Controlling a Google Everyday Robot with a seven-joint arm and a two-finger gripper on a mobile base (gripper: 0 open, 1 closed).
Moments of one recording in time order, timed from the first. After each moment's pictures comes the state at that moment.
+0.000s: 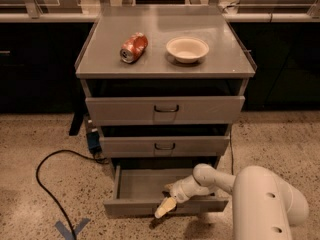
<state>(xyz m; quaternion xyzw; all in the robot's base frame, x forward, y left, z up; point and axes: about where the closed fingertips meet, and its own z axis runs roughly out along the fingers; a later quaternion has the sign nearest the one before) 0.544 -0.011 0.227 -0.47 0.77 0.39 0.18</state>
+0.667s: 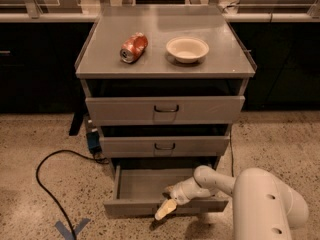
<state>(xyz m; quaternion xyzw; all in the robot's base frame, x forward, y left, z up) 0.536 -0.011 0.222 -0.46 0.77 0.41 0.17</state>
